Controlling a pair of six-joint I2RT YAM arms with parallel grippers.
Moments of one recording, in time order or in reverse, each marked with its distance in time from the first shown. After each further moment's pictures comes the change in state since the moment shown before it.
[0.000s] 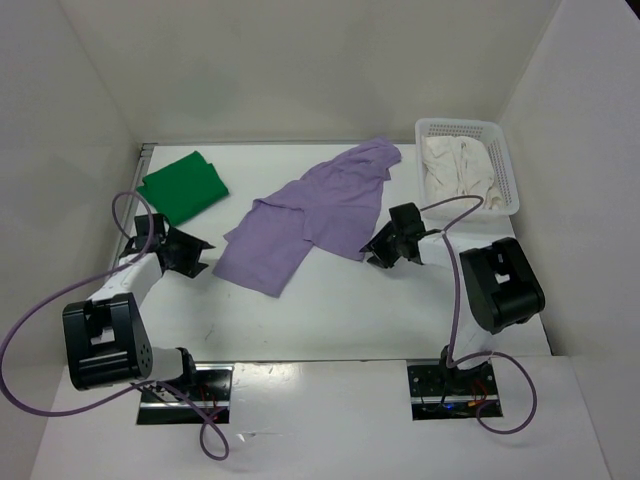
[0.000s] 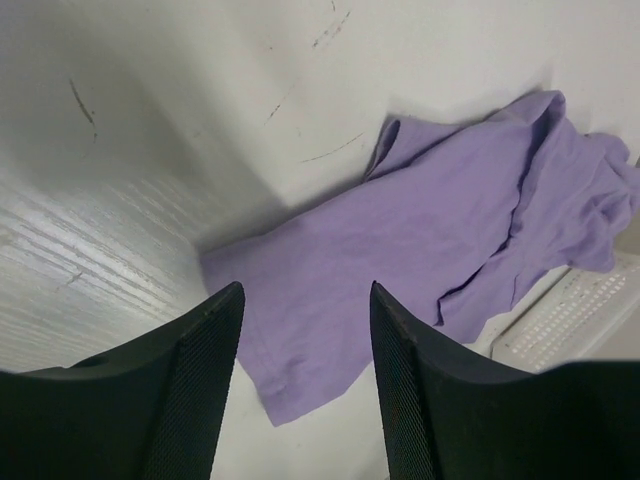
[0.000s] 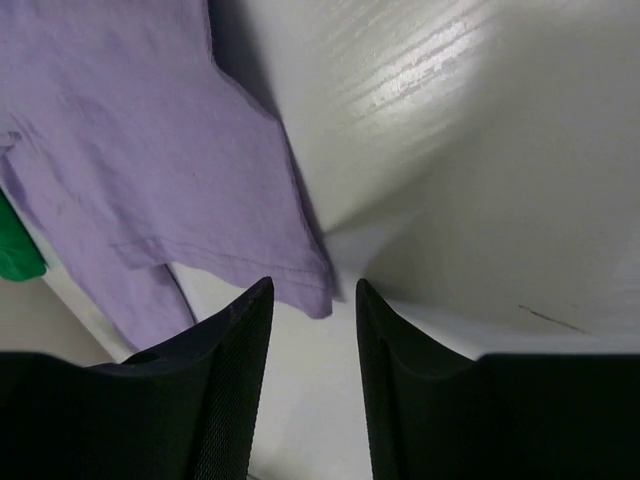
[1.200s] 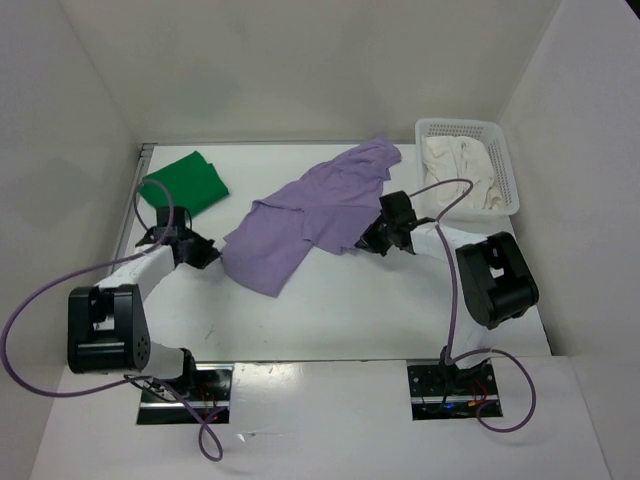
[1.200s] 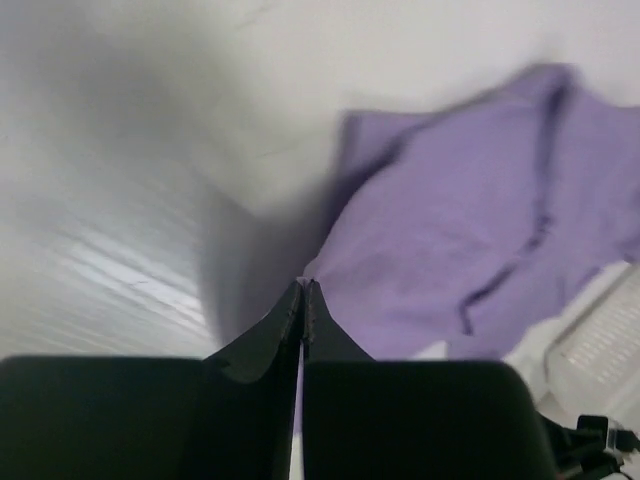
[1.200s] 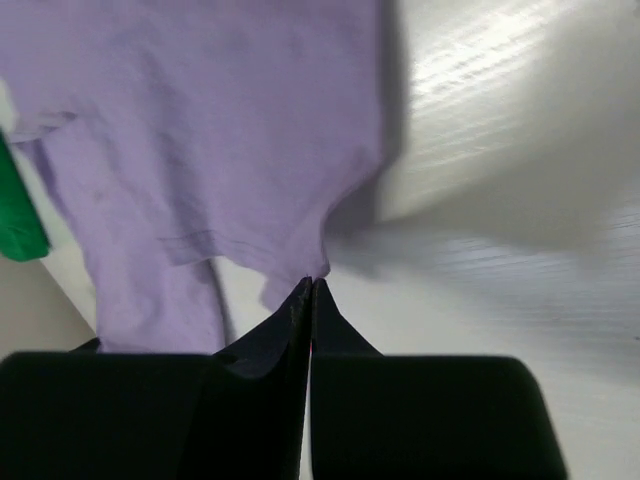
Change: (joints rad) left arm -0.149 0.089 0.034 0.017 -0.142 -0.009; right arm 0.047 0.060 0.127 -0.031 0.014 -0.048
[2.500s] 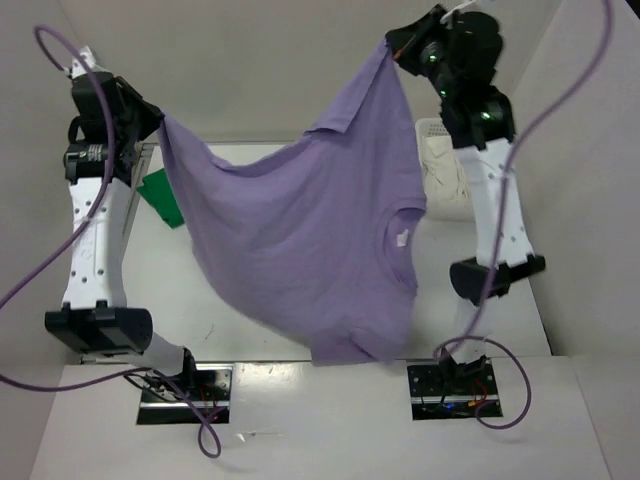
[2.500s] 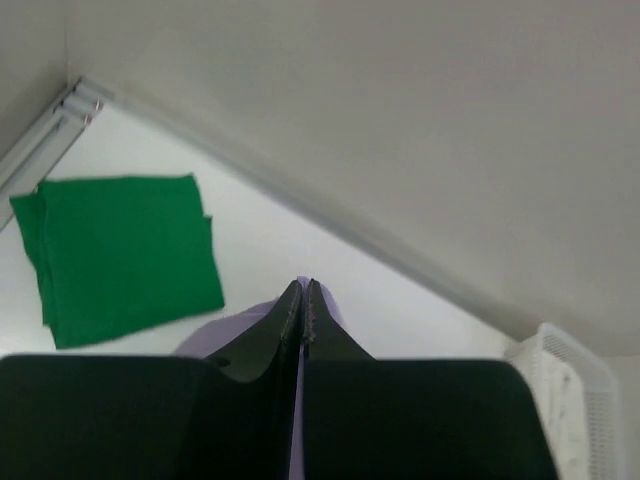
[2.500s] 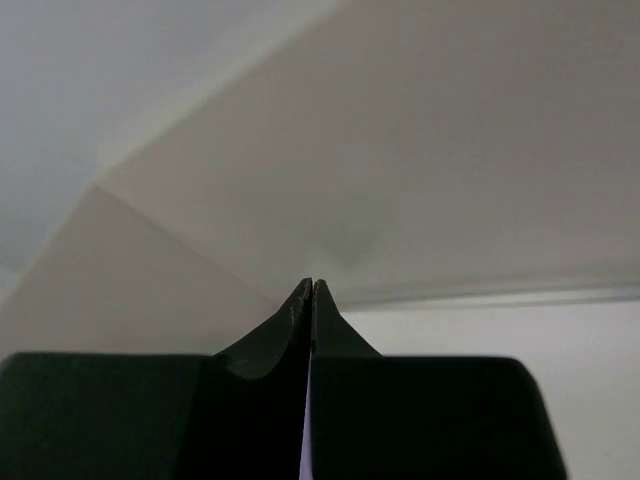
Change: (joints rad) left arm 0.012 0.039 1.178 -0.329 -0.211 0.449; right arm -0.040 0.101 1.681 -0.486 0.185 -0.444
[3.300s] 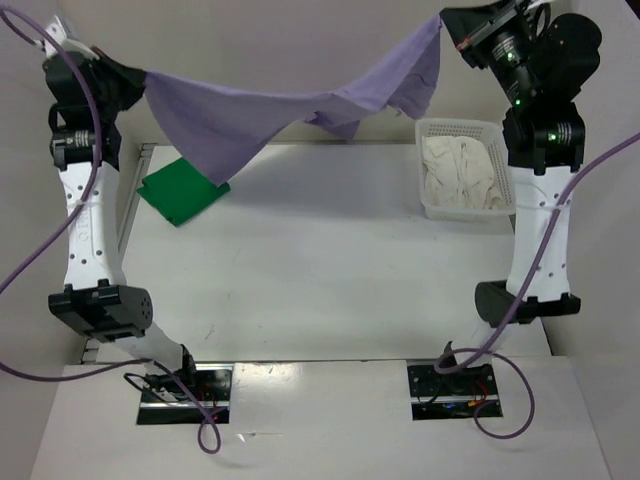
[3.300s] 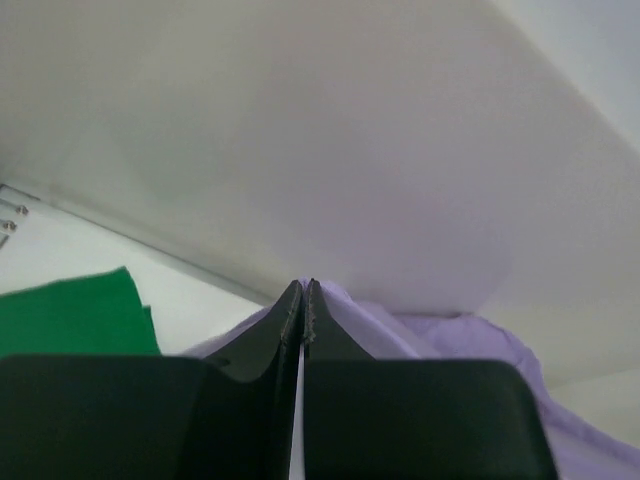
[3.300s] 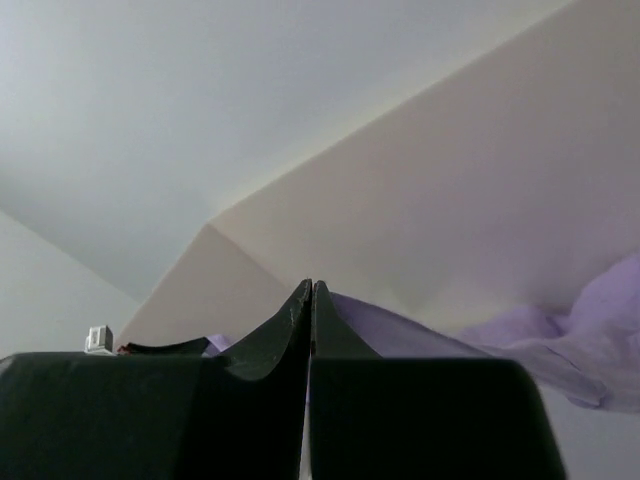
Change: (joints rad) left arm 0.101 0.195 0.213 0.163 0.170 -0.037; right arm -0.241 -0.078 -0.034 0.071 -0.290 0.182
